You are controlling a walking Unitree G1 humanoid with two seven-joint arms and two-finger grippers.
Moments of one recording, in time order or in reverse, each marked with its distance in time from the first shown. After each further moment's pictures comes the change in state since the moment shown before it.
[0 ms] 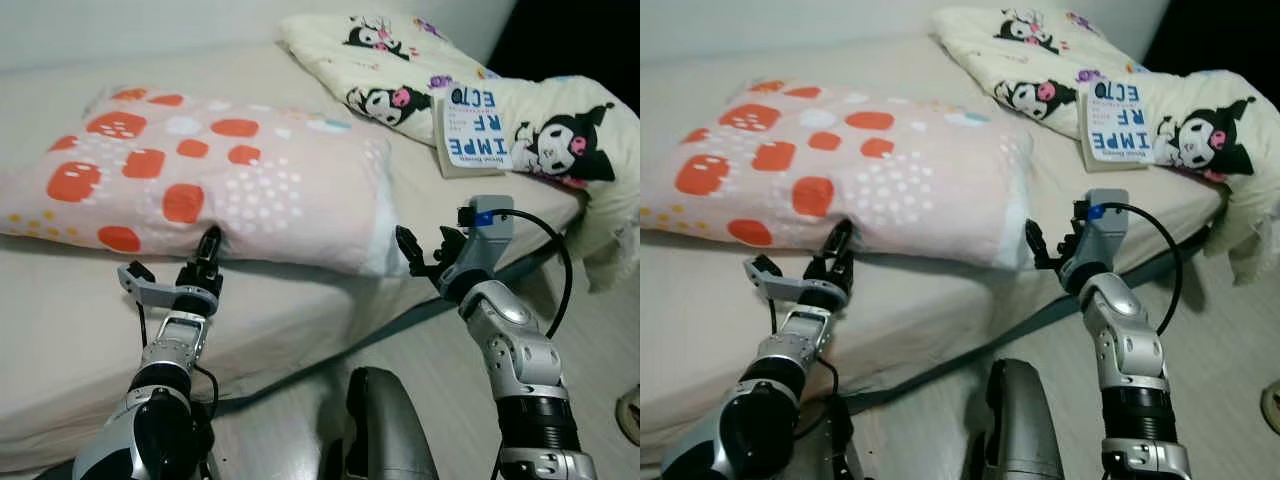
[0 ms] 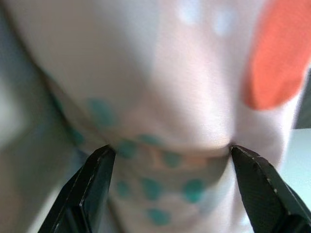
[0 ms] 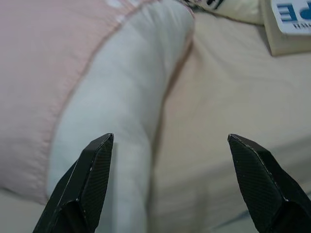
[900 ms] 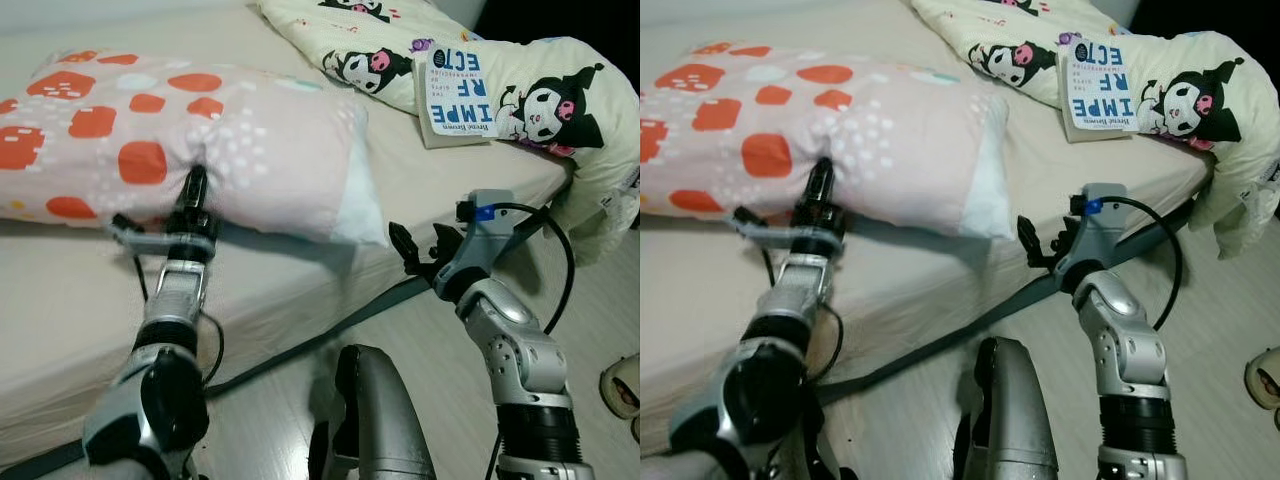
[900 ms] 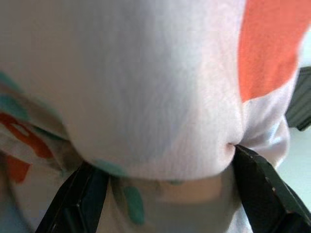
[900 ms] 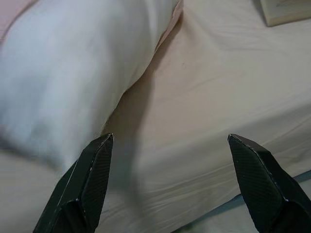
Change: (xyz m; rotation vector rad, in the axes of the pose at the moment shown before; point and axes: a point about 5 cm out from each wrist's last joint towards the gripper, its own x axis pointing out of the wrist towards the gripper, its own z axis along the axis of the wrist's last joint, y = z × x) left arm 0.053 -0.063 0.011 0.035 -0.106 -0.150; right arm -0.005 0.018 0.010 0.048 -0.009 0.041
